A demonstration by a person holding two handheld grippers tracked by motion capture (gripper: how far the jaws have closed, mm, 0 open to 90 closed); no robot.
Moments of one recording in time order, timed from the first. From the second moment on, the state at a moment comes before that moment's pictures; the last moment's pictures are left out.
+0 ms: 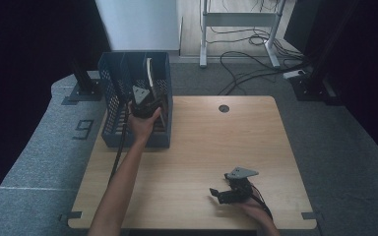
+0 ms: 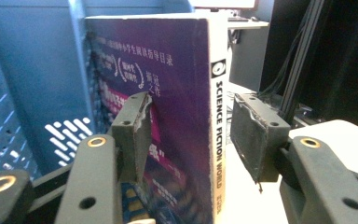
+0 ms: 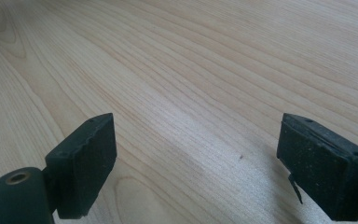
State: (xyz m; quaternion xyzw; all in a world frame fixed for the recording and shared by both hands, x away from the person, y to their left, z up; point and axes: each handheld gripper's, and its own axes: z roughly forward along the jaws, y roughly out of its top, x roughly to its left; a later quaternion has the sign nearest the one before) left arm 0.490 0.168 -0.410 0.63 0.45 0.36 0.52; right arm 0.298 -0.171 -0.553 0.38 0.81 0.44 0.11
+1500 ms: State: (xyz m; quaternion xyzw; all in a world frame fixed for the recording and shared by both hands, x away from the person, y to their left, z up) left arm 0.415 0.197 -0.425 0.68 0.43 0.27 0.54; right arm 0.302 -0.174 -0.551 0.39 0.80 0.44 0.11
